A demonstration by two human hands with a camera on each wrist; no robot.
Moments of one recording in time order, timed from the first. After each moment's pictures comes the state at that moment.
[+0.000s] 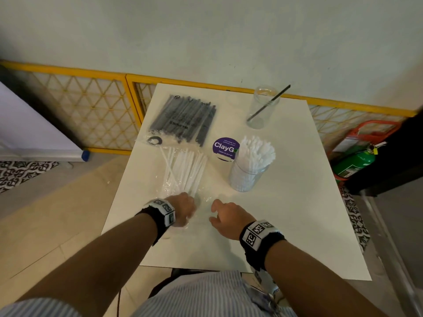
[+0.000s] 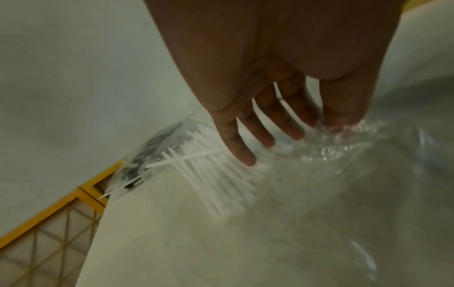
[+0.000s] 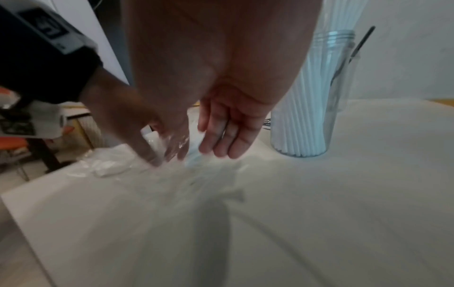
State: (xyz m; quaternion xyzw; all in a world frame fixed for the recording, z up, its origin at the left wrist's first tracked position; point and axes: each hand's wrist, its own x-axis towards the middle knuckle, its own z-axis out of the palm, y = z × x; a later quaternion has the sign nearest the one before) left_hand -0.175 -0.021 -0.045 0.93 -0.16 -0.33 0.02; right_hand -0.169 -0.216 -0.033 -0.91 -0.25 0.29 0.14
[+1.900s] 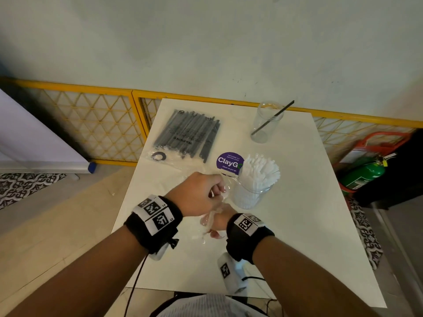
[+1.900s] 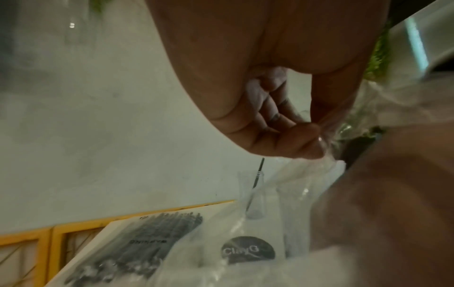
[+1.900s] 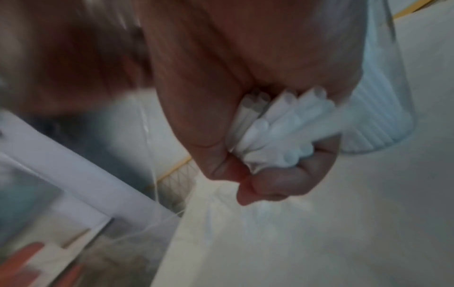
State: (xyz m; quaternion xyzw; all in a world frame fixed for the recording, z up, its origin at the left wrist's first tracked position) left_hand -0.145 -0.040 0.068 0.92 -0.11 -0.08 0.37; right_hand -0.125 -0.160 -0.004 -0.82 0.02 0.46 0.33
